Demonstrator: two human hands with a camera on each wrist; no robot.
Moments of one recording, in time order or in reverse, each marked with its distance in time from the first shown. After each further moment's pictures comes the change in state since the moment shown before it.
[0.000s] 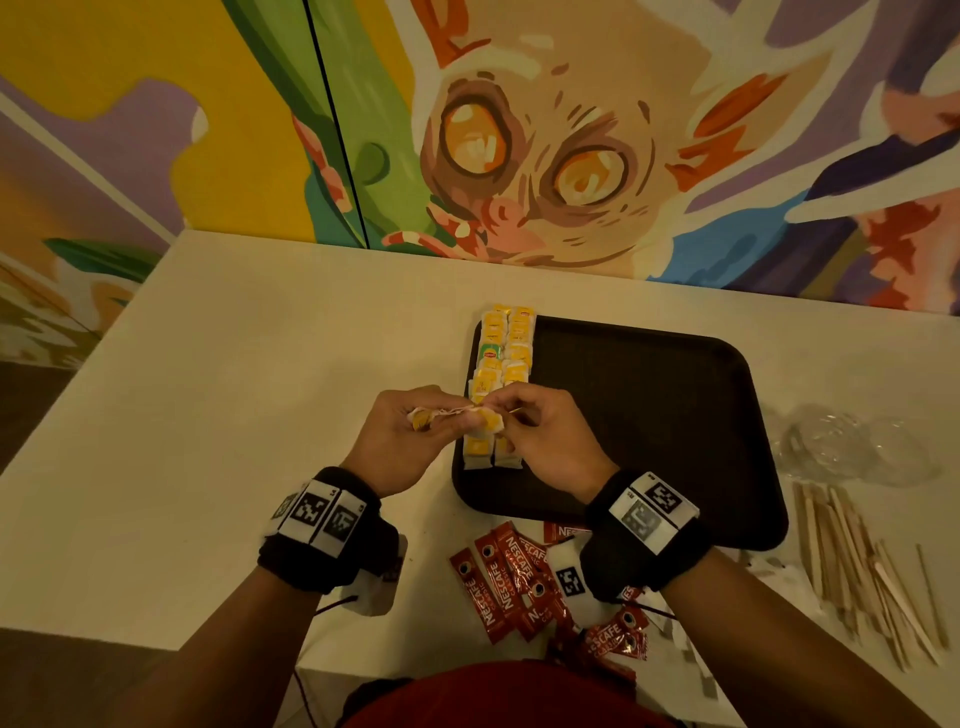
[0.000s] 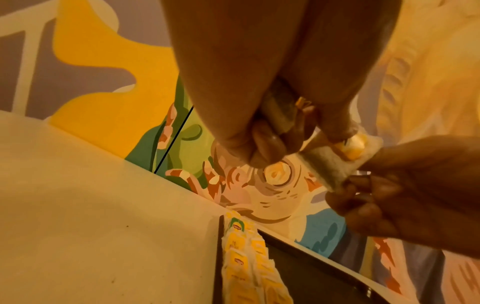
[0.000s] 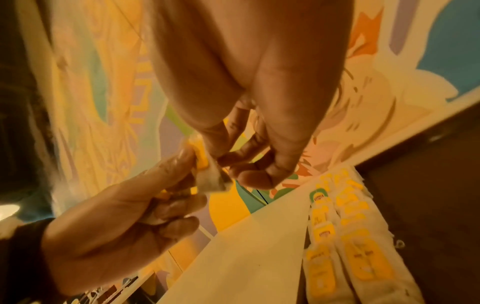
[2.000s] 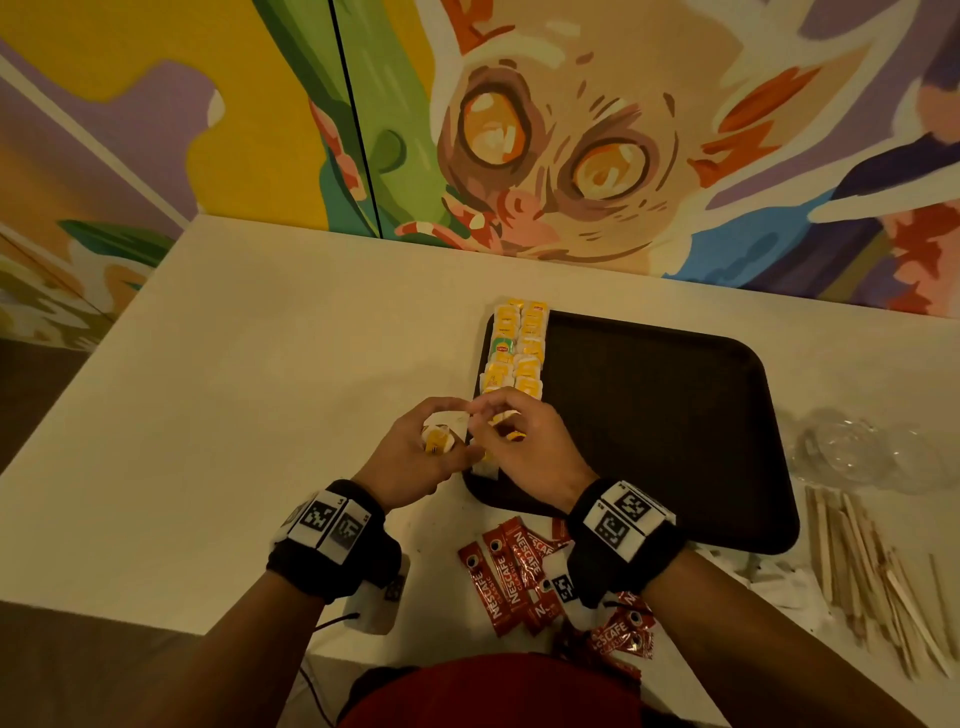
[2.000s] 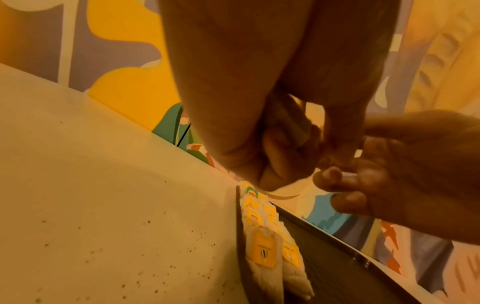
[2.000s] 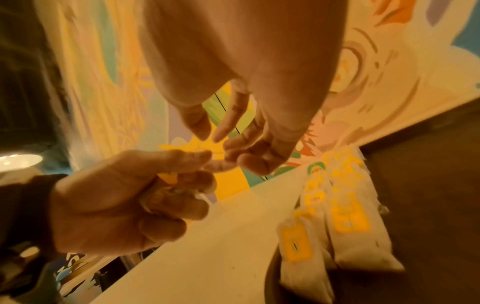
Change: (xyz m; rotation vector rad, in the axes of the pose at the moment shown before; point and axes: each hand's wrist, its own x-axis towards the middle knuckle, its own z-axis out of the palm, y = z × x) left_hand -0.015 -0.016 -0.001 0.045 -0.081 -0.419; right_hand -0.003 0.005 0.028 -0.002 -0.012 0.033
